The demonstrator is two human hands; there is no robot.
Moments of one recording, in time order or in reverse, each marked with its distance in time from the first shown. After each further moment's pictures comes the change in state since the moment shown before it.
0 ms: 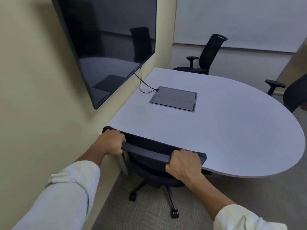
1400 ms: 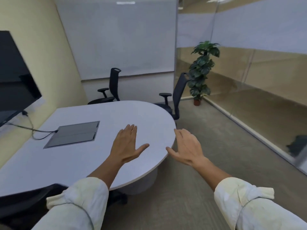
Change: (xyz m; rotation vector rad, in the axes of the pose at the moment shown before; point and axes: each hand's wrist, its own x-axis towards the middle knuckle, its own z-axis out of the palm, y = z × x) left_hand 0.110 0.578 -0.174 -0.218 0.545 0.328; right_hand -0.254 0.483 -0.144 -0.072 0.421 0.348
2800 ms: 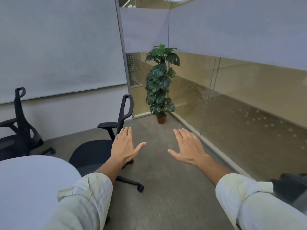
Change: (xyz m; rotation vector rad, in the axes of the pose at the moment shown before) left_hand 0.818 0.291 0.313 -0.061 -0.030 0.070; right_hand 0.503 0.702 0.120 -0.206 -0.124 0.158
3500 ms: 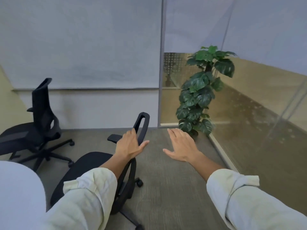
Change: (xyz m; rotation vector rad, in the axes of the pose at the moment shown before) left_hand 0.375 -0.084 0.118 -0.060 -0.017 -0.384; right_hand 0.465 0.082 0.130 0.045 -0.036 -0.407
